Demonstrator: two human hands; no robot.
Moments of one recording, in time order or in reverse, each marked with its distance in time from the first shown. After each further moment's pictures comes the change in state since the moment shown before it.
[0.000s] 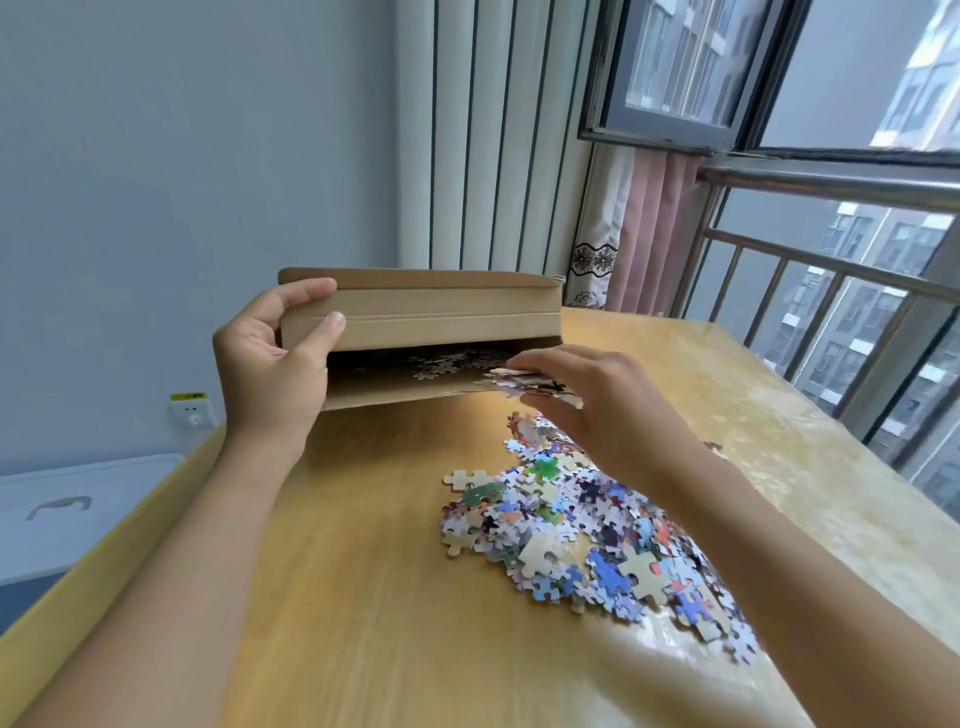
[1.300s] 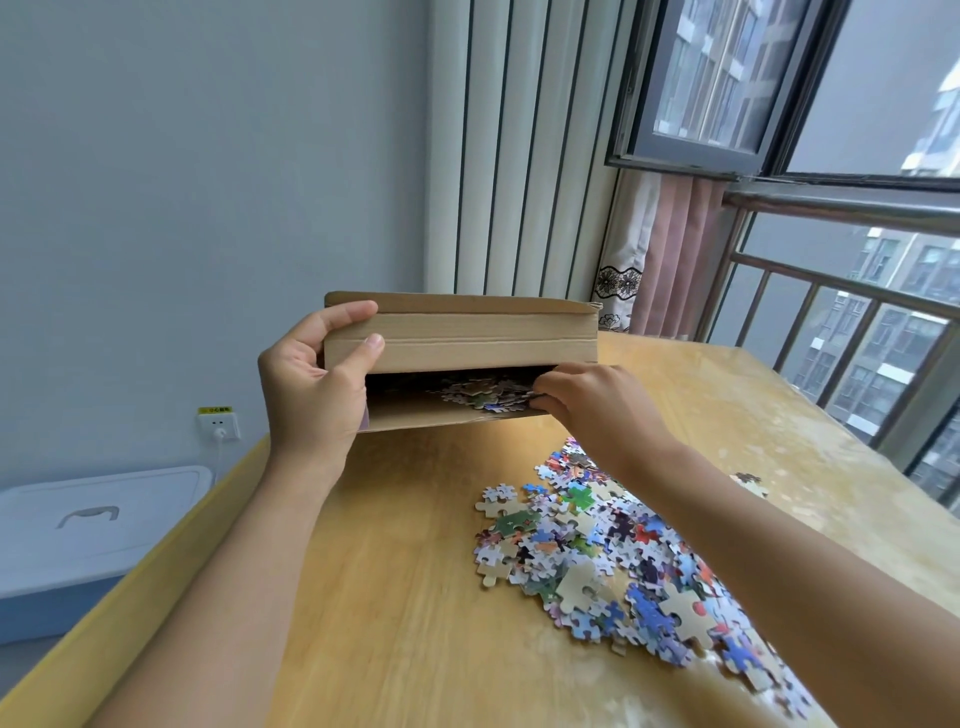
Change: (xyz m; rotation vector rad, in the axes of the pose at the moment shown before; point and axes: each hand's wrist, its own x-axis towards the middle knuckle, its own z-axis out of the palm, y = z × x) left_hand 0.003 0.007 0.001 -0.103 0.017 -0.029; right_hand 0.039 0.034 0.049 -0.339 -0.043 -0.028
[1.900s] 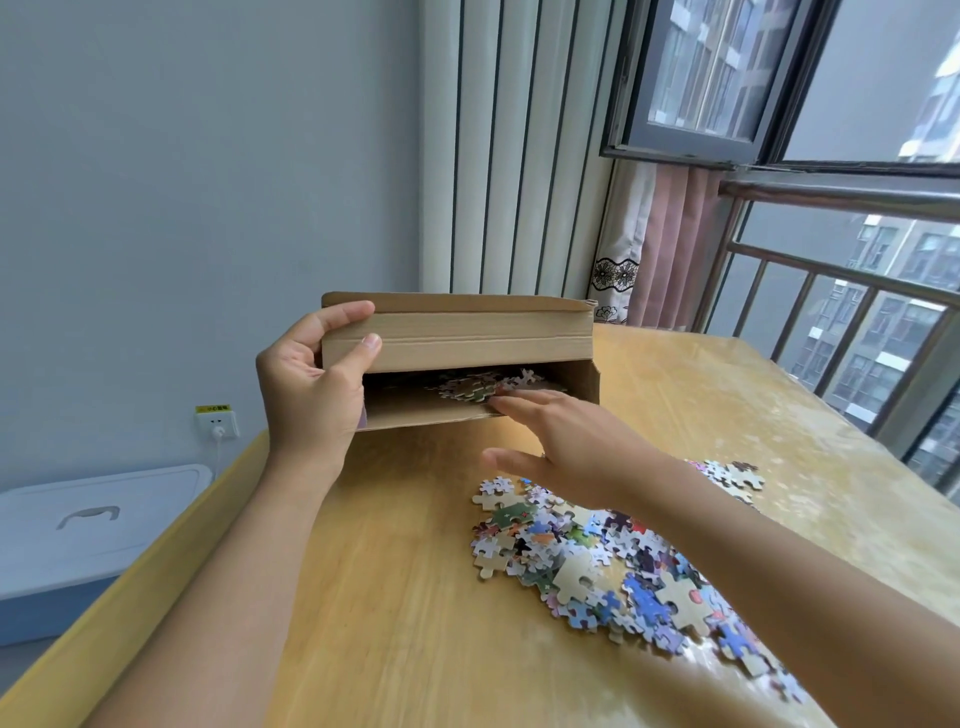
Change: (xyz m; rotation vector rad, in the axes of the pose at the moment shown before) left_hand -0.003 -0.004 0.000 0.014 -0.005 0.001; right_hand -0.015 -0.035 -0.016 0.182 -0.460 0.081
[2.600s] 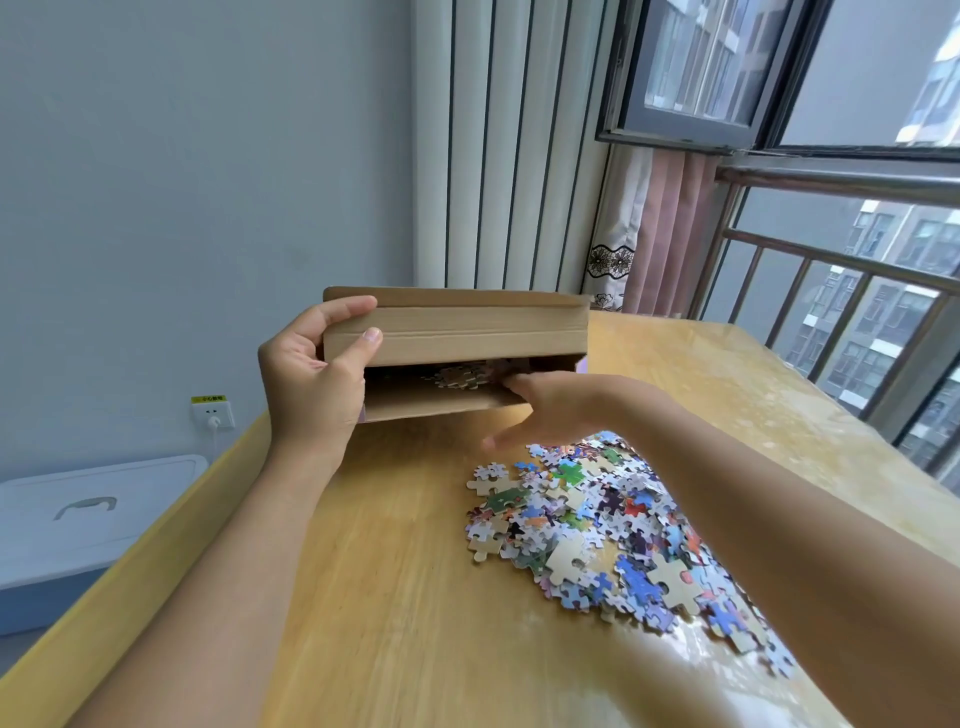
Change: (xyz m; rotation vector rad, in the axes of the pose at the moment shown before) left_hand -0.008 -0.002 0.004 0.104 -0.017 -0.001; right_hand 0.037 0.011 -0.017 0.108 -0.418 0.281
